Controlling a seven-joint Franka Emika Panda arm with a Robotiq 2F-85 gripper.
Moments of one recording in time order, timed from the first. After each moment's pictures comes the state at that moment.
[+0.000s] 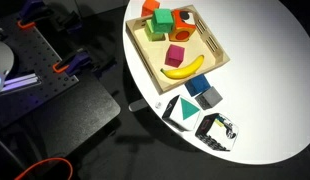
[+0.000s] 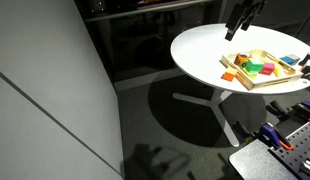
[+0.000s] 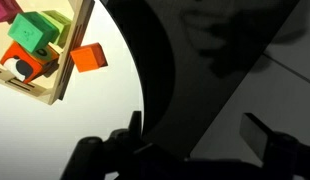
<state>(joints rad) 0.13 -0.42 0.17 -2.51 0.02 2.25 0.07</state>
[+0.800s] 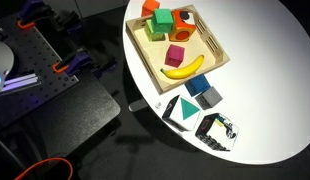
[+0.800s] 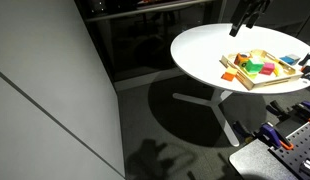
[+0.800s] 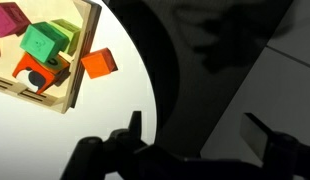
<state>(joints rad) 0.11 -0.41 0.11 -2.51 0.02 2.25 0.07</state>
